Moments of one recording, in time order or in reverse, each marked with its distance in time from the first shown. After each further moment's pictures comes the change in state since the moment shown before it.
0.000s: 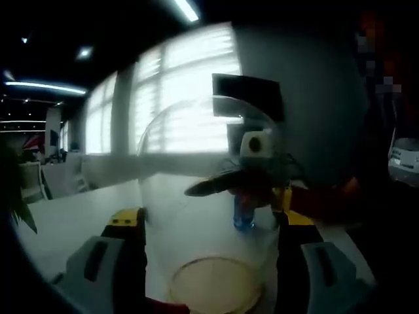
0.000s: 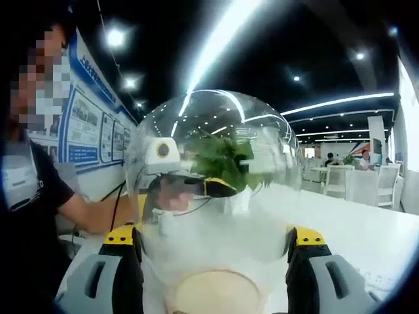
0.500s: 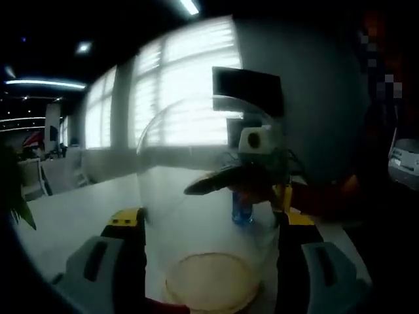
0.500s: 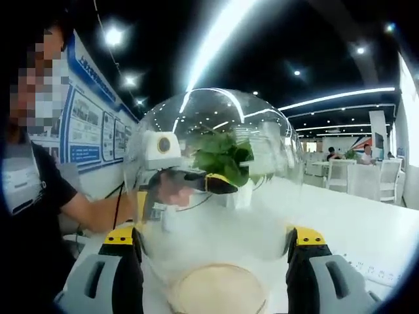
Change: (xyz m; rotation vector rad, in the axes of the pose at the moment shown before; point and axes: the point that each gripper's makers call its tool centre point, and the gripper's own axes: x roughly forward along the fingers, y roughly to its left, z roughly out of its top) left arm 0.000 0.000 -0.007 -0.016 0.046 -0.001; right arm 0.001 0.001 -0.008 0.031 0.027 0.019
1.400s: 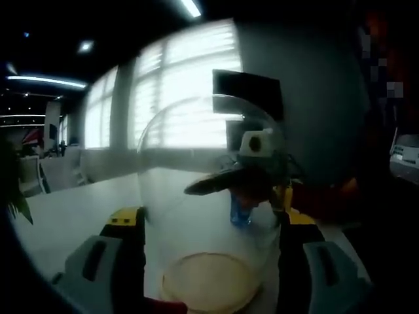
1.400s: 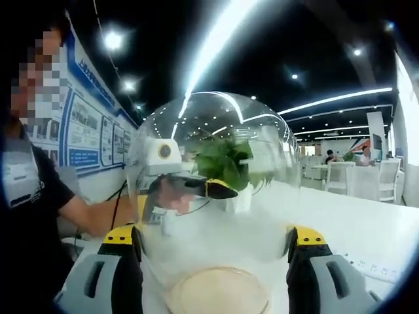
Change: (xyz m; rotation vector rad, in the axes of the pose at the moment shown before) left arm -0.001 -0.003 -0.001 -0.008 -0.024 -0.006; right arm -0.002 0.004 0.000 0.001 -0.041 -0.011
